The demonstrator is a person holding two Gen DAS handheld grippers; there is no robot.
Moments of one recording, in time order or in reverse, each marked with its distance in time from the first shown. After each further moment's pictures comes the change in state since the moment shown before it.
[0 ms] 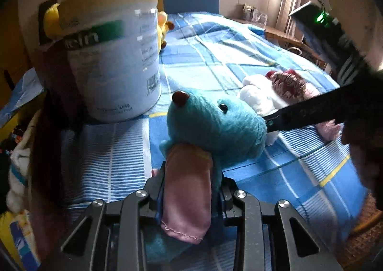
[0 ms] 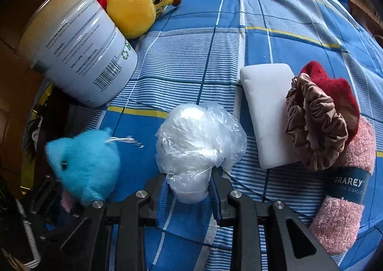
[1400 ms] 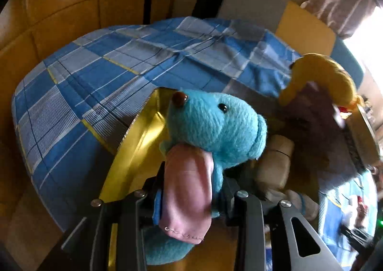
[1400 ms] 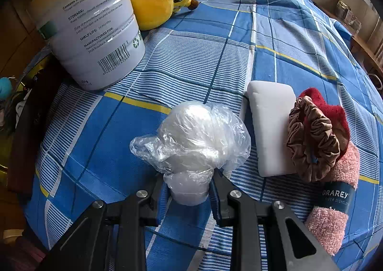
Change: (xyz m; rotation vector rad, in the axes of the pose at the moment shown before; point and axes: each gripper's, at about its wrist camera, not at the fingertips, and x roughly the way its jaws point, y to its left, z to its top) left arm -0.103 0.309 -0.040 -0.712 0.036 0.408; right arm 0.005 0.010 -0.004 -0.157 -0.046 -0.147
